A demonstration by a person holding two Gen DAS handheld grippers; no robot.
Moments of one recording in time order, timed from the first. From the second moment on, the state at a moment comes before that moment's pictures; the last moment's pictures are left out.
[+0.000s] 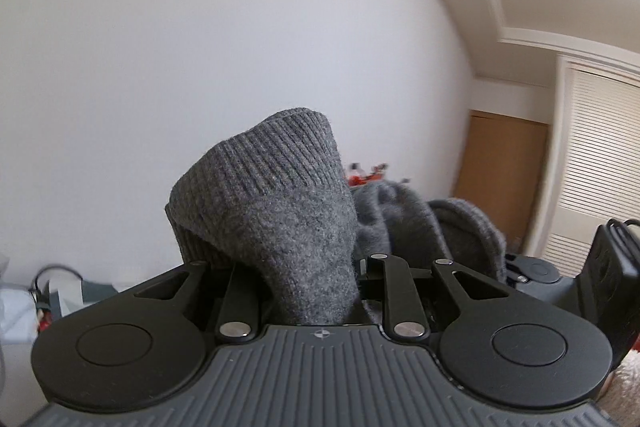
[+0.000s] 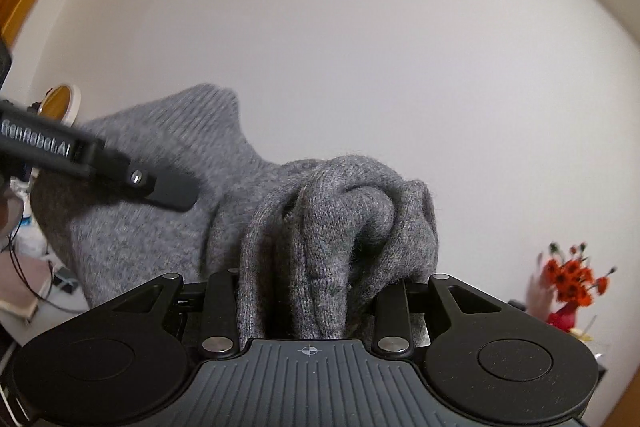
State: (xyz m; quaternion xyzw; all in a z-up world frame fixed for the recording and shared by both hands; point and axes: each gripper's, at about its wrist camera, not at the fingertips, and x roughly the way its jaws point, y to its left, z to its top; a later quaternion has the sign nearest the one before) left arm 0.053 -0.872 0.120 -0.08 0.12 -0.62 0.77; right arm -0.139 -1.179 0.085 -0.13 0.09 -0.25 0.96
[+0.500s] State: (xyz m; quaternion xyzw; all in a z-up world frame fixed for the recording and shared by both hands) left arm 0.052 -1.067 0.030 -0.06 0.24 -0.50 0.83; right arm -0.166 -1.433 0.004 -0.05 0.20 -0.21 0.96
